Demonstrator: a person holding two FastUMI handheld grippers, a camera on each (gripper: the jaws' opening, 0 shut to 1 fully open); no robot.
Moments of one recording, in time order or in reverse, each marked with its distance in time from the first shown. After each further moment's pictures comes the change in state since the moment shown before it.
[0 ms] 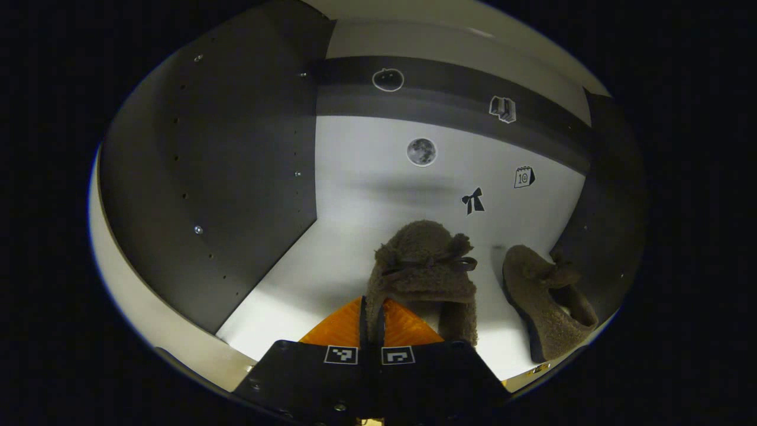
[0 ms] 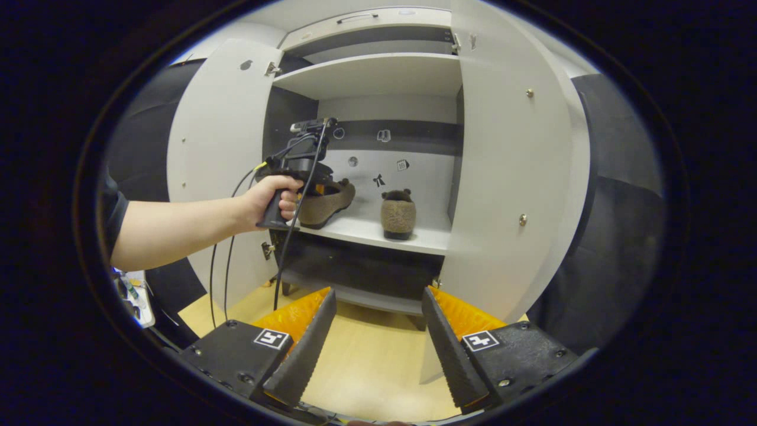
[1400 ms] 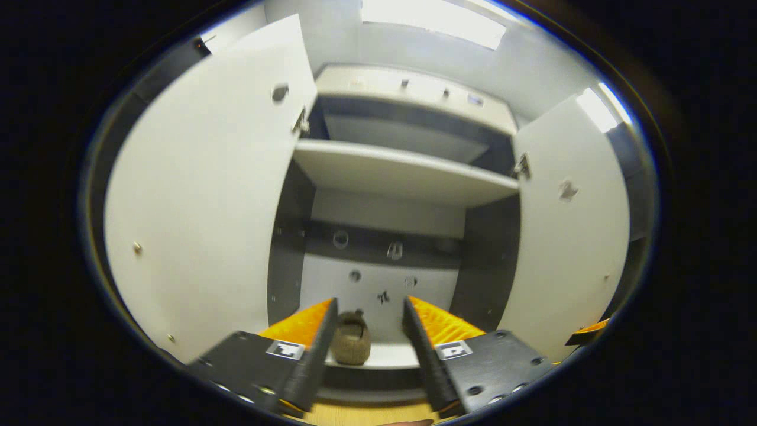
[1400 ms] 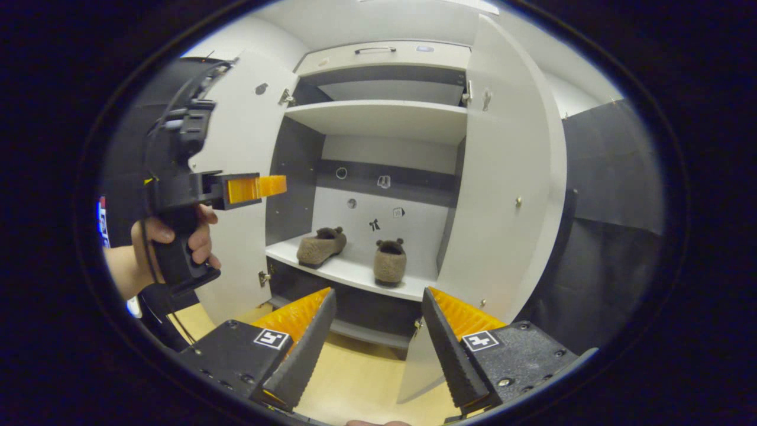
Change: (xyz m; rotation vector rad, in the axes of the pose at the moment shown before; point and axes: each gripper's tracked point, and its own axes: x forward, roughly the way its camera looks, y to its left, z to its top) left arm -0.331 -0.018 0.052 0.038 -0.779 -0.314; right arm -0.037 0.002 0.081 -0.098 -0.190 -0.031
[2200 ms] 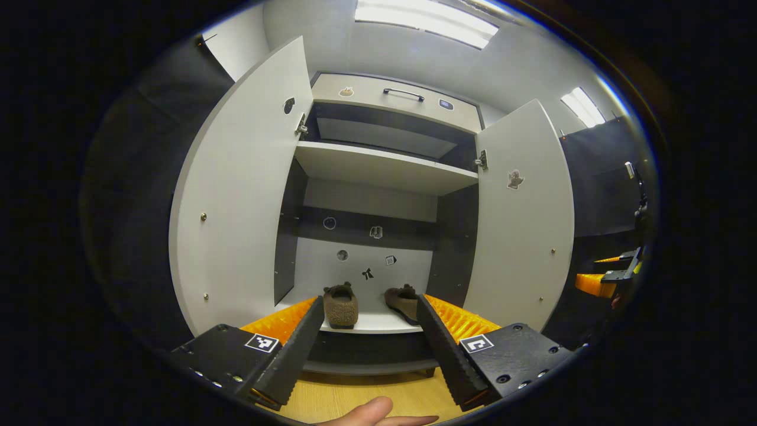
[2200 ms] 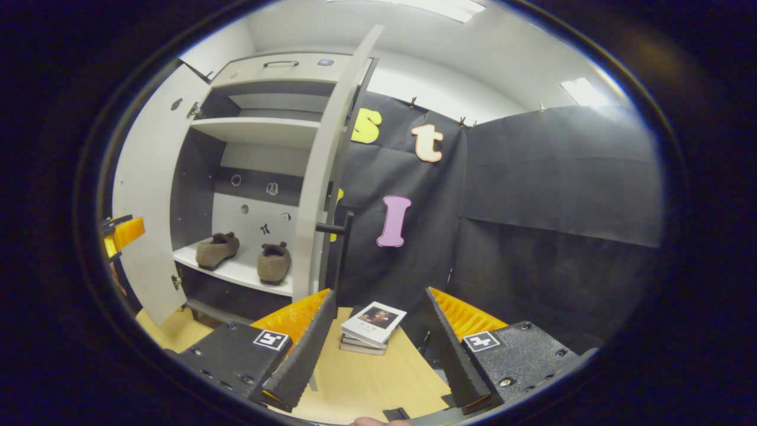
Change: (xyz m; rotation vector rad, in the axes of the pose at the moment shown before) left arm -0.083 -0.015 -0.047 0.008 0.172 -0.049; right arm -0.075 -0.165 0.014 -0.006 0.021 -0.460
